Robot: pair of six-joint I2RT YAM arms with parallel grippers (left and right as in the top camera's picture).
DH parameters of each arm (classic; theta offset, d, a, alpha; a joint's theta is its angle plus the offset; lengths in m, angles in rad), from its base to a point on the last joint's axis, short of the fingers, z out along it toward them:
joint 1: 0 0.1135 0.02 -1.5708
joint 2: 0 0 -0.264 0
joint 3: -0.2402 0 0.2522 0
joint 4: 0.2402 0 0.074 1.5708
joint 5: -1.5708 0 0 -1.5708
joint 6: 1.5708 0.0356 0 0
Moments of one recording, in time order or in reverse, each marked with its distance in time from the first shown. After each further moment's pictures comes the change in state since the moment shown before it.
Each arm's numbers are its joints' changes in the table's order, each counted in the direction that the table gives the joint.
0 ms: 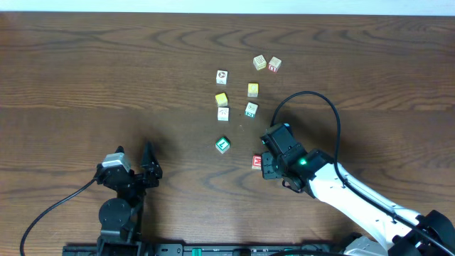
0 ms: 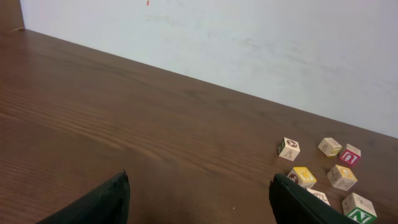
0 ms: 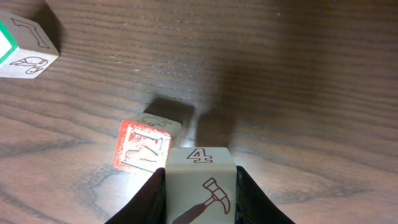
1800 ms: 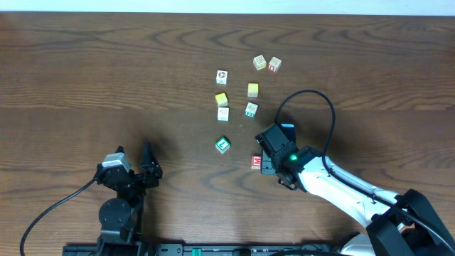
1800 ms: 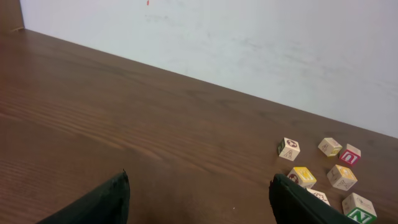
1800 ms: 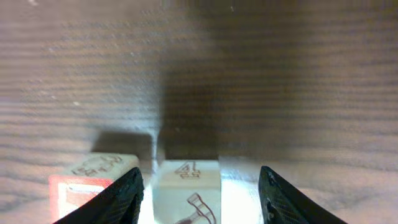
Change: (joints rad) left arm 0.000 0.000 0.000 0.000 0.000 0.000; right arm 0.000 0.120 0.000 -0.070 -0.101 0.145
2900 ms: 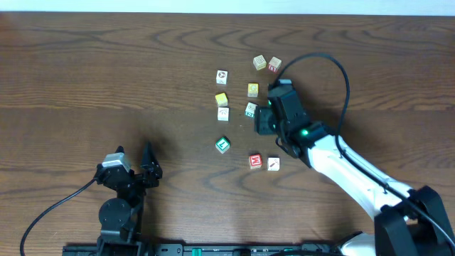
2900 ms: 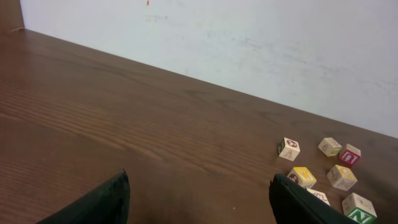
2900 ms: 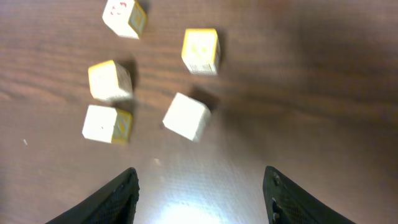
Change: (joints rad) left arm 0.000 0.000 0.000 0.000 0.000 0.000; right arm -0.140 0.037 -0.204 -0.212 0.090 -0.220
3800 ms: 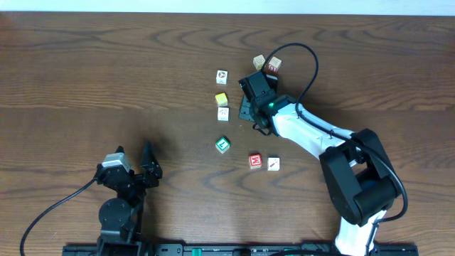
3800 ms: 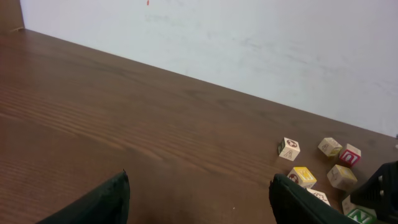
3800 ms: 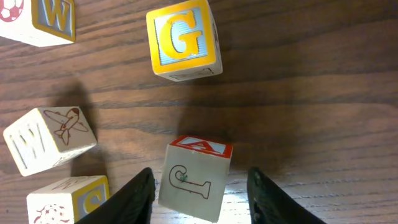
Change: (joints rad) left arm 0.000 0.000 0.000 0.000 0.000 0.000; right arm 0.027 0.401 -0.302 0.112 -0.038 0.293
